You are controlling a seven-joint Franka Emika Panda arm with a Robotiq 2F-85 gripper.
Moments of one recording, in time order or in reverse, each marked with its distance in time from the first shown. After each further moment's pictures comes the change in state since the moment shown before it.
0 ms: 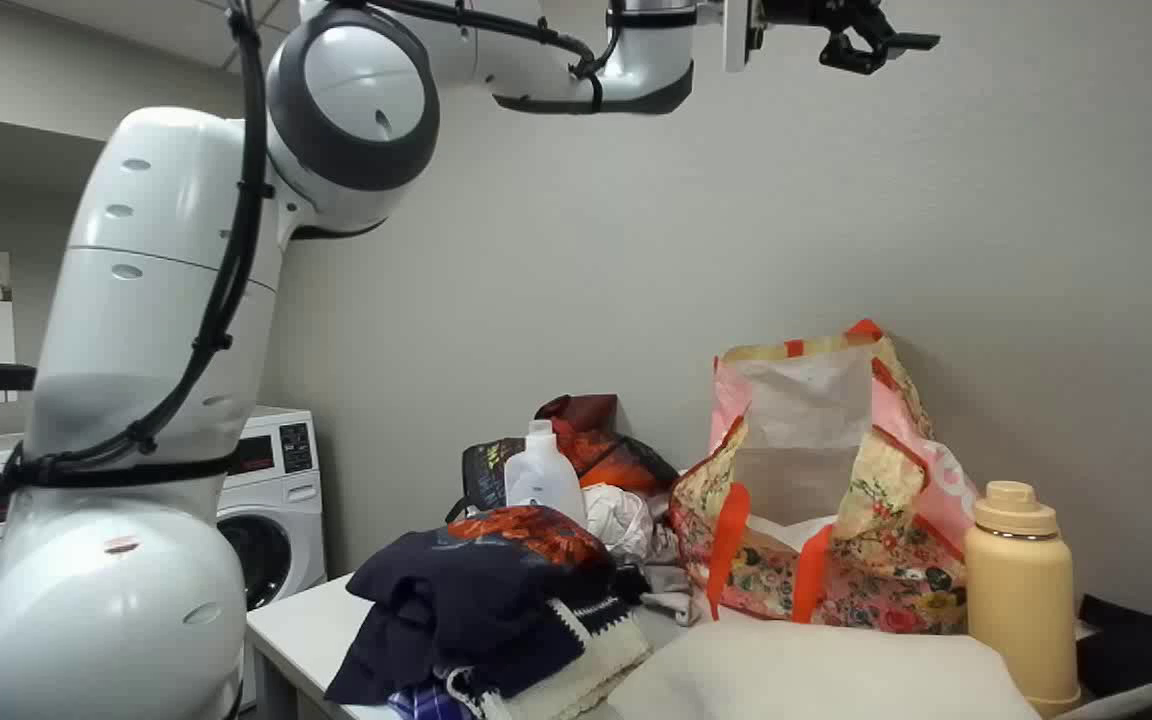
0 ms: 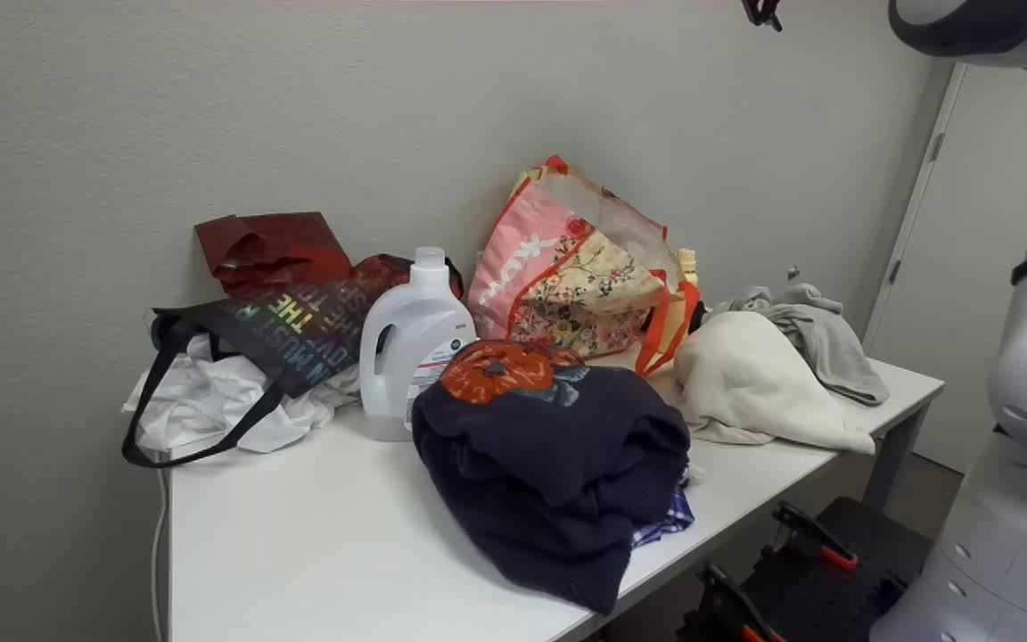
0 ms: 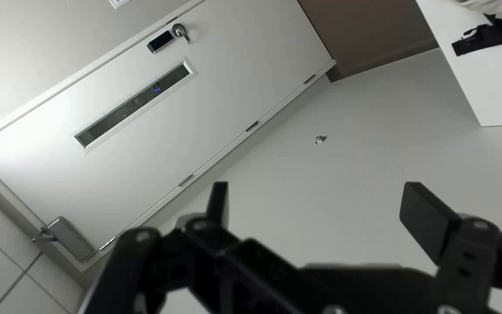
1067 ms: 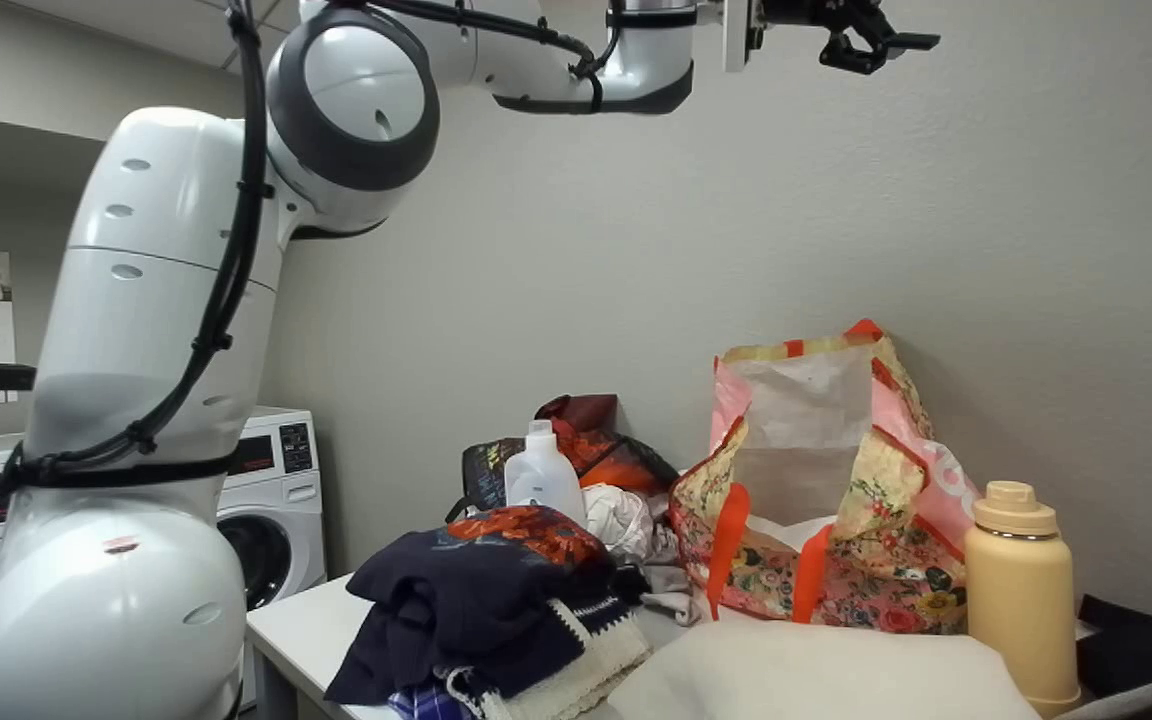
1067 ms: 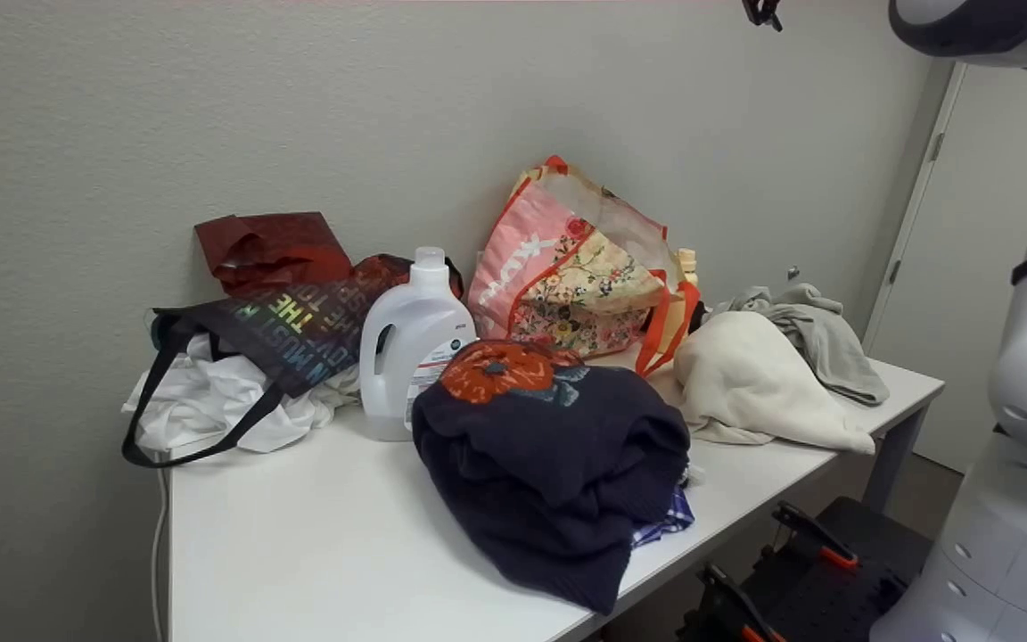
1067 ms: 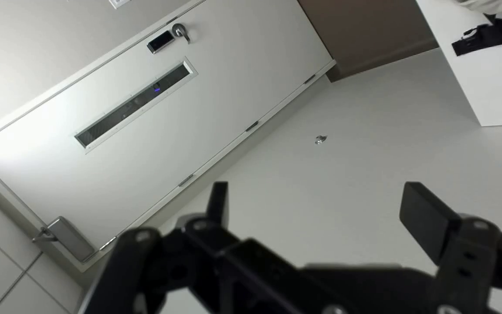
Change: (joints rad) arm 0.000 0.000 0.000 0.000 0.000 0.000 0.000
